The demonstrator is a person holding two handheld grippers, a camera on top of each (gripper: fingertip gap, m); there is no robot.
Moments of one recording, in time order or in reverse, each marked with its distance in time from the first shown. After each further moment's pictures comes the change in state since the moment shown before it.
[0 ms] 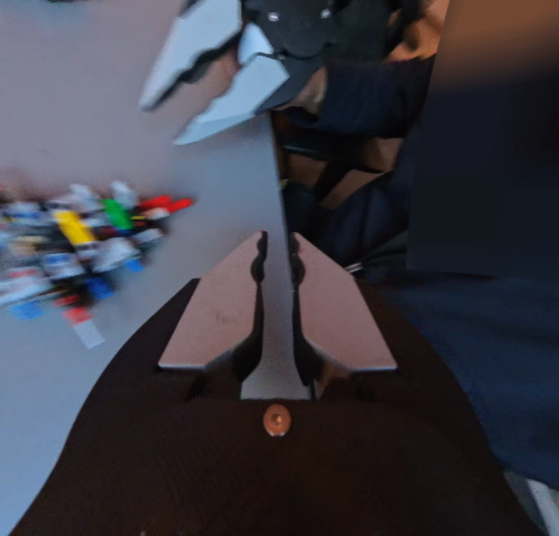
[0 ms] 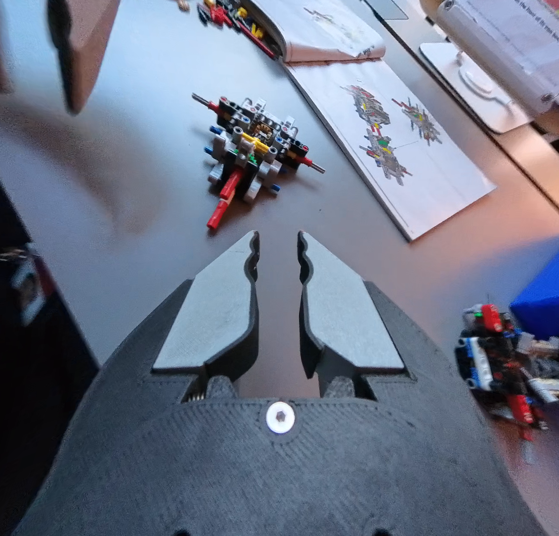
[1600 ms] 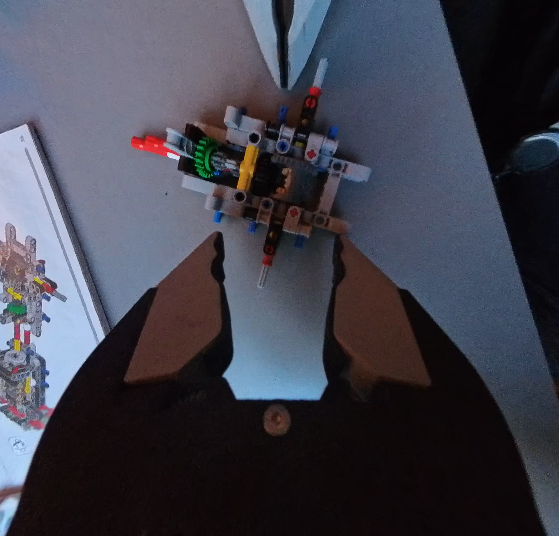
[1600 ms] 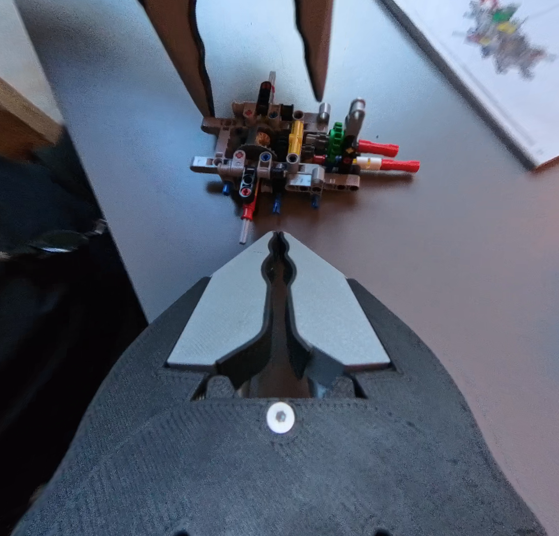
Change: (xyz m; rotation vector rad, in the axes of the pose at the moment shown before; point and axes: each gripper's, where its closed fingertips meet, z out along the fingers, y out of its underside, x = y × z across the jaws) left arm -0.110 0.009 0.033 -0.556 -0.219 0.536; right arm -0.020 0.044 -0.002 -0.142 -0.316 0.221
